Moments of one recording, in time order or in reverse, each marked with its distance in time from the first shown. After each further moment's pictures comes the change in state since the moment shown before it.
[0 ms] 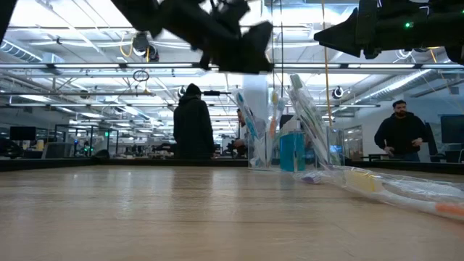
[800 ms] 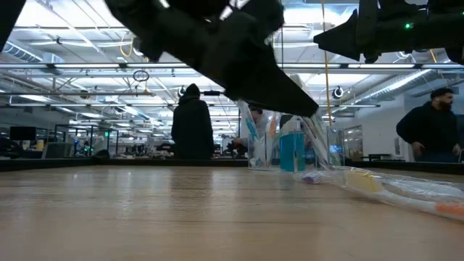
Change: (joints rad) left arm -0.148 0.172 0.059 -0.159 0.681 0.113; right arm 0.000 0.000 0.000 -0.040 0.000 0.083
